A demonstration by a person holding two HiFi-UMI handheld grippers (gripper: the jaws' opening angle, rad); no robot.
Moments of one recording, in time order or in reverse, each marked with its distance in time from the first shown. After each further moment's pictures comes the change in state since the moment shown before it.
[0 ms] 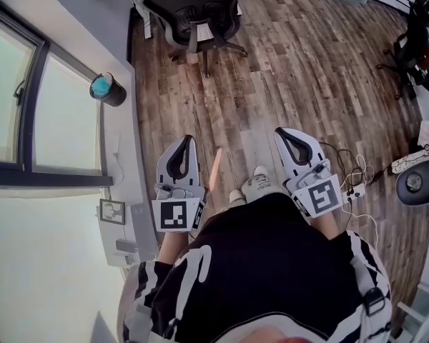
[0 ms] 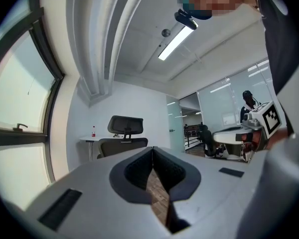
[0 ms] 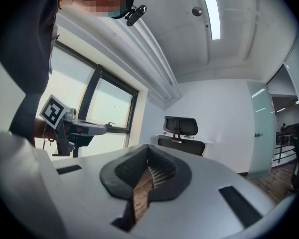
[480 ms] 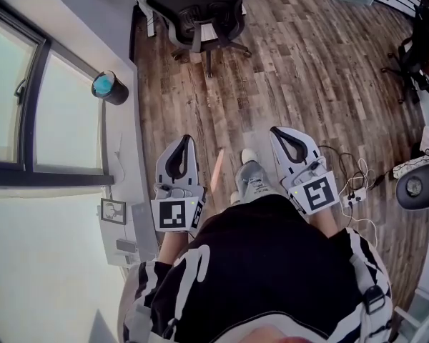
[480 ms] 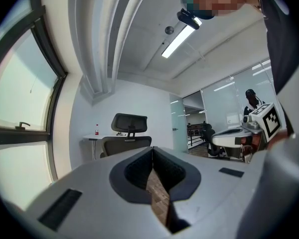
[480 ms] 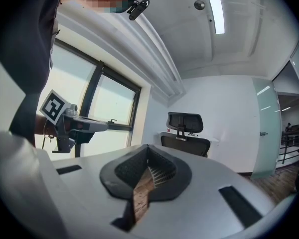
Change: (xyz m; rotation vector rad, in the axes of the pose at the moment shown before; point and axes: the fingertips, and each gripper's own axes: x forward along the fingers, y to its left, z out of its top) left arm 0.017 0.017 -0.006 -0.019 0.016 0.029; right arm 0.033 -0.005 -0.009 -0.012 0.013 0.040
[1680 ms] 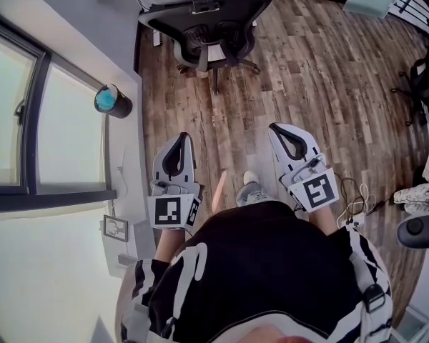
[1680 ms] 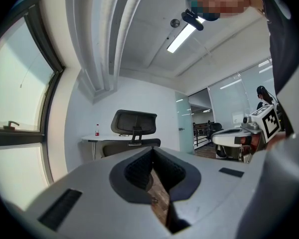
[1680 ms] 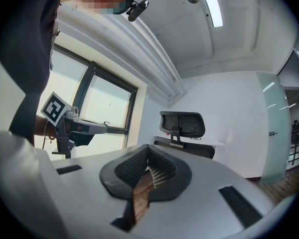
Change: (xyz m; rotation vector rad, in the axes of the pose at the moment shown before) left arm 0.157 0.063 0.009 -0.005 0.014 0.042; right arm 0.133 -0.118 0.001 0.020 -0.025 0.047
